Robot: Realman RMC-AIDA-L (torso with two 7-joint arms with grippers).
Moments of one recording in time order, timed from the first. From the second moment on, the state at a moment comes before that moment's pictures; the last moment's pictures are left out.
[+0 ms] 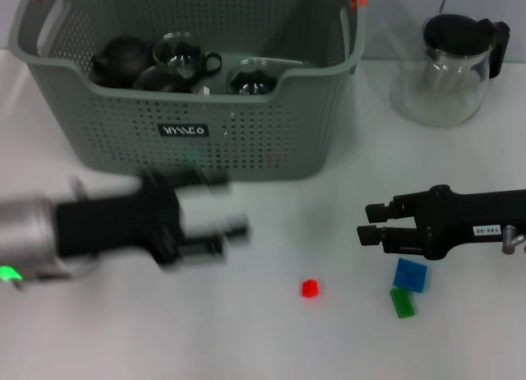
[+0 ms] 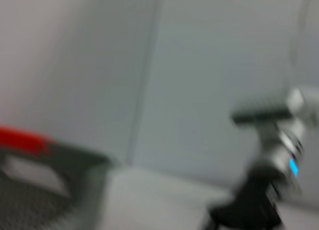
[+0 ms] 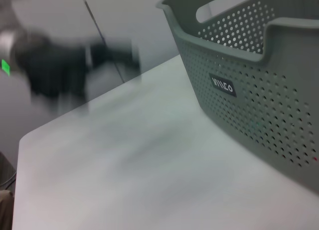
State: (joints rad) left arm -0.37 -2.17 0.75 0.86 1.89 1.72 -1.30; right arm 0.57 2.09 -0.75 -0.74 -2.16 -1.59 1.60
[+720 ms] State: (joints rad) left arm -0.59 -2.18 1.02 0.40 1.95 1.27 -1.03; right arm 0.57 2.09 -0.75 -0.73 -2.16 -1.59 1.60
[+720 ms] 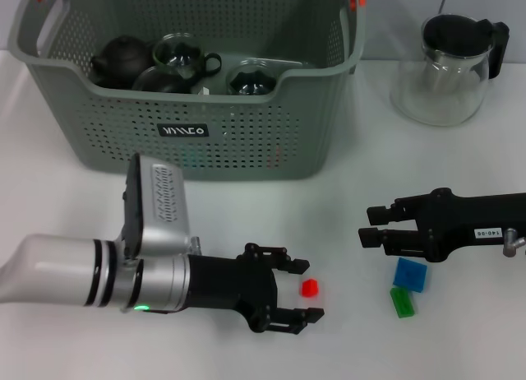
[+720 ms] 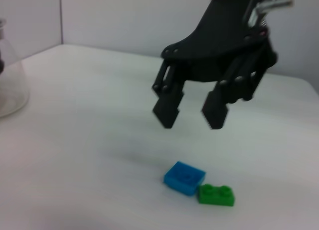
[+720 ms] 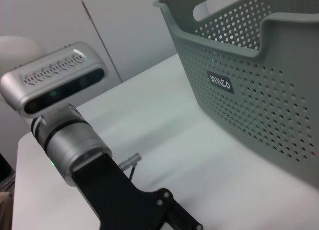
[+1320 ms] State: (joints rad) left arm -0.64 -2.18 1.02 0.33 1.94 1.19 -1.03; right arm 0.58 2.09 -0.75 -0.73 -2.16 -1.59 1.60
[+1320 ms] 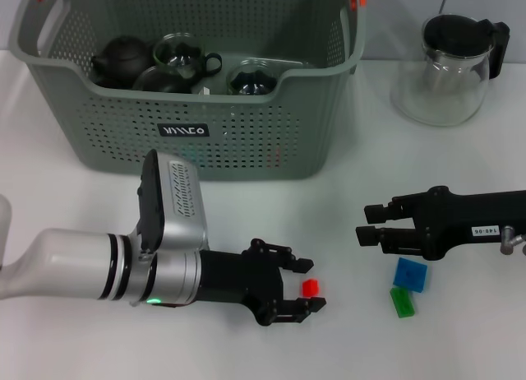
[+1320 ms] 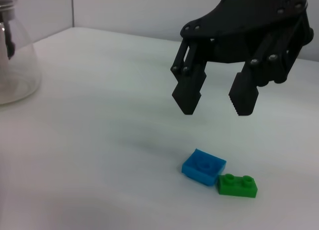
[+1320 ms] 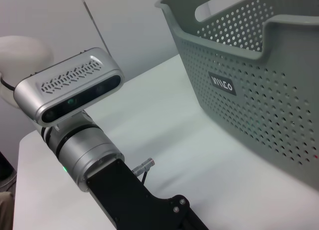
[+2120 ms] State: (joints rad) left arm -0.68 -2.18 1.04 0.27 1.93 1.13 -1.01; right arm 0.57 2.08 -0.75 -0.71 -2.16 -1.58 1.59
